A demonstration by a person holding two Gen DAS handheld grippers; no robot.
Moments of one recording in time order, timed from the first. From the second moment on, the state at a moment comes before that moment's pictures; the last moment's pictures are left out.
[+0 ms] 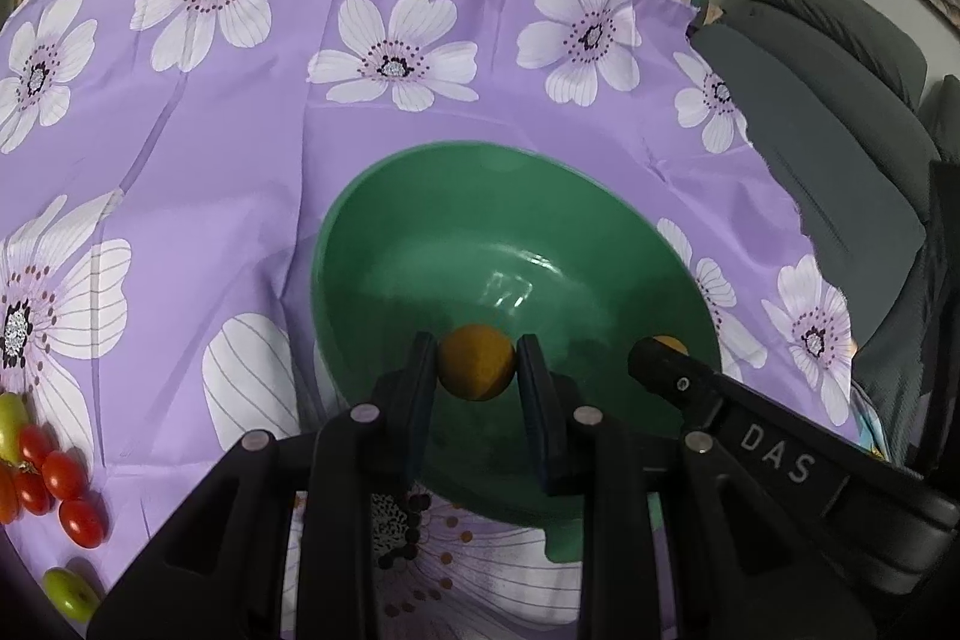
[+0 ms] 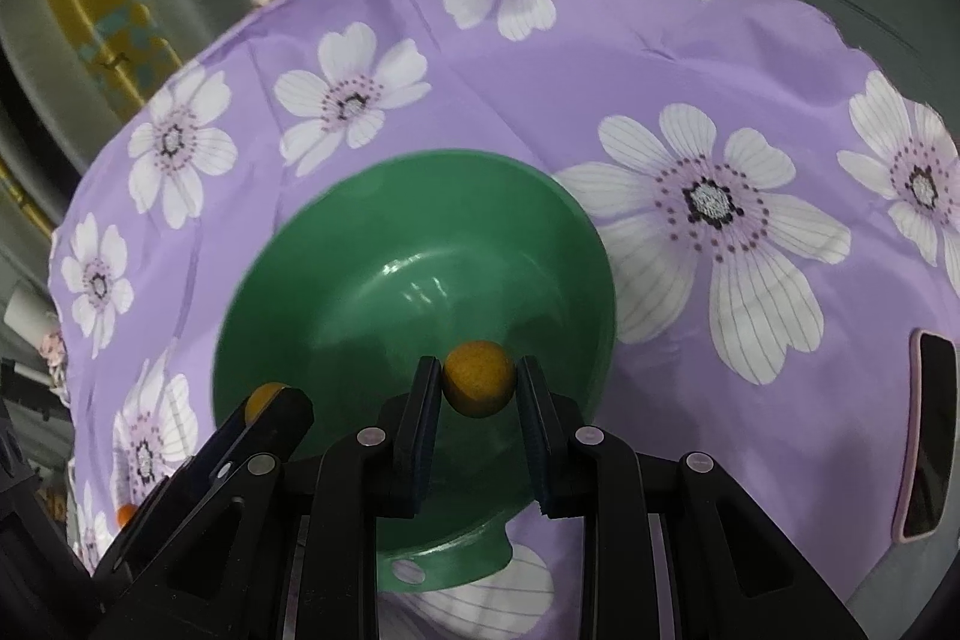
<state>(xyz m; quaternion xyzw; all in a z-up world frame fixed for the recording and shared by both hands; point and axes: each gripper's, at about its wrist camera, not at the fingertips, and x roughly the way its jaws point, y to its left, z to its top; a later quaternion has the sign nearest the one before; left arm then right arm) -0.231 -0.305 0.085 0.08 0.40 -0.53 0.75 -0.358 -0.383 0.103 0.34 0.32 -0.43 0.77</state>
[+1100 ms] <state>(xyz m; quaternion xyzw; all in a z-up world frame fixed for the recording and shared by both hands) -0.230 -0.300 0.089 0.10 0.38 -0.53 0.76 -0.350 -0.373 0.111 0.32 0.31 -0.43 0.78</state>
